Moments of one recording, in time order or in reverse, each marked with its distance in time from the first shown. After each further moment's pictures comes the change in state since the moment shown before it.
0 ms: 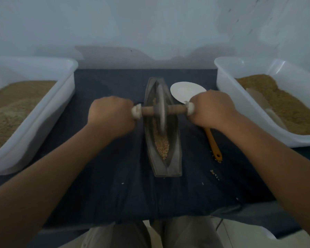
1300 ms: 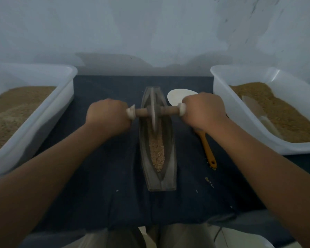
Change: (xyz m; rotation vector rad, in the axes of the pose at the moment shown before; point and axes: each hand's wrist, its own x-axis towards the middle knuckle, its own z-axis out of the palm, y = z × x) left_hand 0.017 -0.002 0.009 -0.046 -0.082 -0.094; right_hand 0.014 -0.003 0.001 -0.071 0.071 0.002
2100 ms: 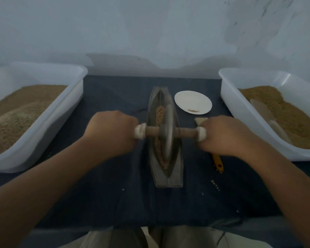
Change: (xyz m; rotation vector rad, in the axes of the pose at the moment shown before) left_hand -0.051 -0.001 -0.024 0.111 0.008 0.215; right_hand -0.058 0.012 -0.015 0.192 -0.335 0.039
